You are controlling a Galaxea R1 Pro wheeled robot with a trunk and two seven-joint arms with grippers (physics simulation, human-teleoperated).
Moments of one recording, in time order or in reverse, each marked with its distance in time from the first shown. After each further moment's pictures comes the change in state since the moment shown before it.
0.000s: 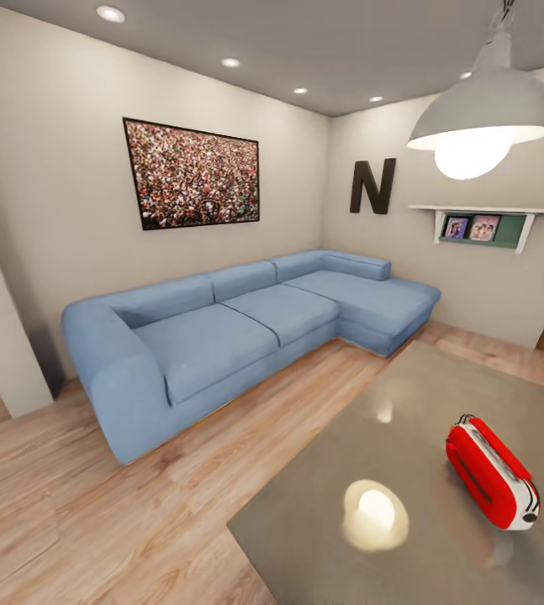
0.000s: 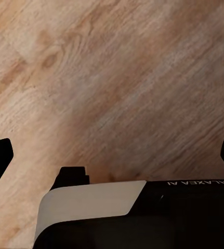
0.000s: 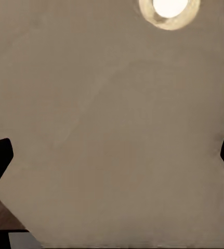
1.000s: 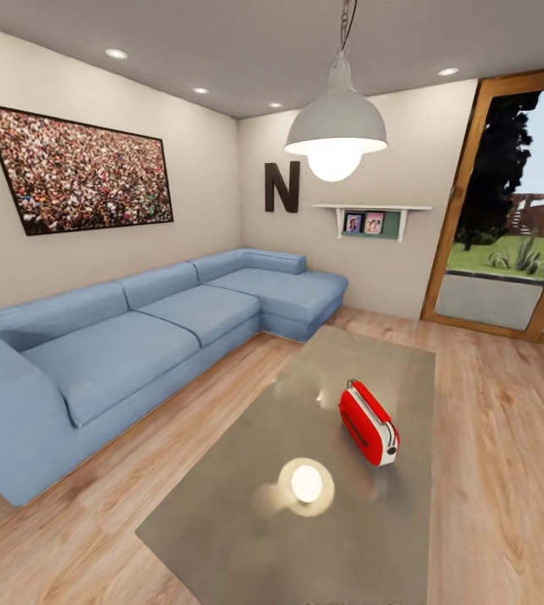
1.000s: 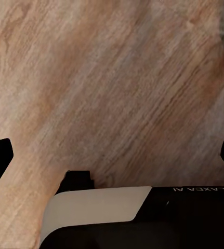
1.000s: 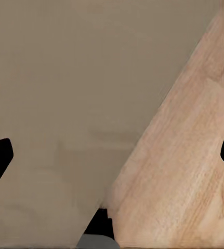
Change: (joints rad) left arm -0.001 -0.001 0.000 0.002 0.000 -0.021 0.026; right arm 0.000 -0.001 -0.001 0.000 0.000 0.000 0.000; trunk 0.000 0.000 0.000
